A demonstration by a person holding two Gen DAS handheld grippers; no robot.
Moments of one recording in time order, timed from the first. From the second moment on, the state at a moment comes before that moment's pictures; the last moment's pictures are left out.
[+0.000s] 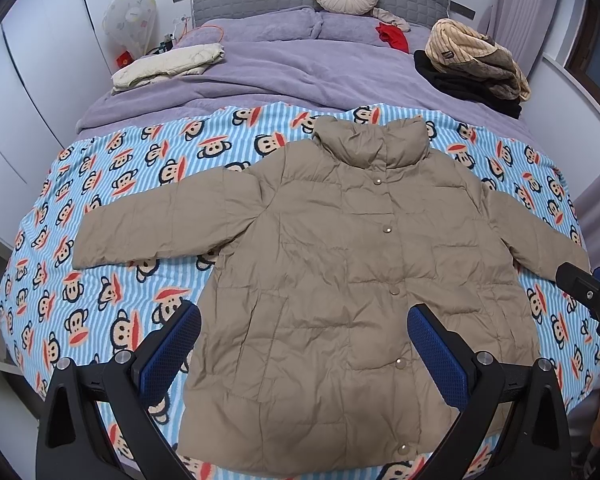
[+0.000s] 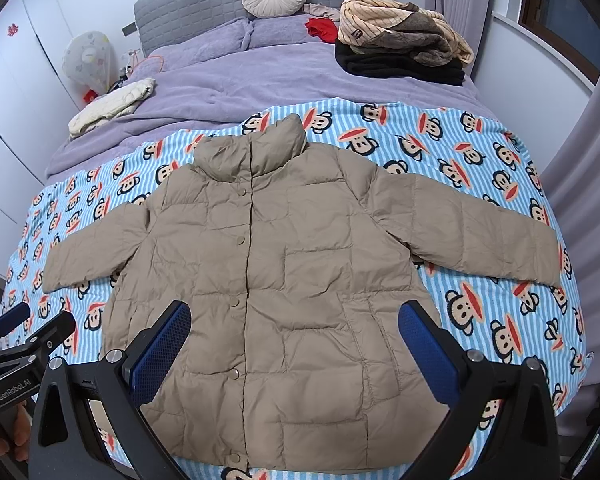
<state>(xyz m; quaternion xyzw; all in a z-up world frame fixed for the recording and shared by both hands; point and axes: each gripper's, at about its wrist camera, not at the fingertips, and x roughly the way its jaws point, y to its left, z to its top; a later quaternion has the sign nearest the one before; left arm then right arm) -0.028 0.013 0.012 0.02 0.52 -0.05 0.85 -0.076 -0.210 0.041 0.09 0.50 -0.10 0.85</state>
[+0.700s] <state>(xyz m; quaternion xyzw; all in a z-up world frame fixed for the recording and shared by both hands) -0.030 0.013 0.011 0.02 0.52 -0.05 0.85 -0.075 -0.210 0.040 0.09 0.51 -0.10 0.85</state>
